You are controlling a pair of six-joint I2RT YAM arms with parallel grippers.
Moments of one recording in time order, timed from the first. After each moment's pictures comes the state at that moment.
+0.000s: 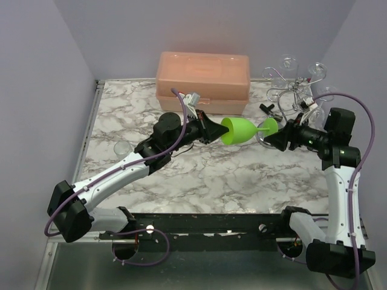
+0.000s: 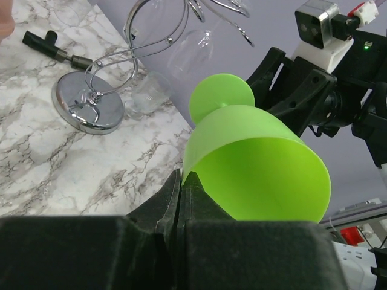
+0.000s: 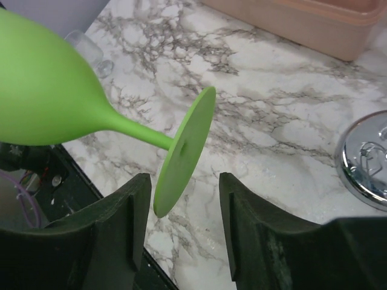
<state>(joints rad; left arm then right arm) -0.81 1.26 1.01 0.25 0.22 -0.78 -0.20 0.95 1.09 -0.79 -0.99 -0.16</state>
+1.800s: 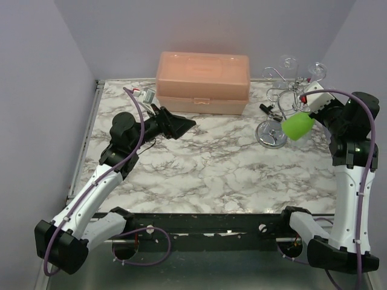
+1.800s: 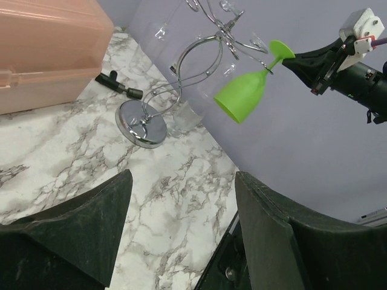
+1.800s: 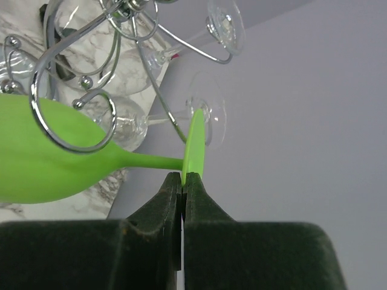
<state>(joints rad) -0.44 1.00 0.87 0.20 0.51 -0.73 -0.19 0.97 1.36 -0.74 -0.10 -1.04</state>
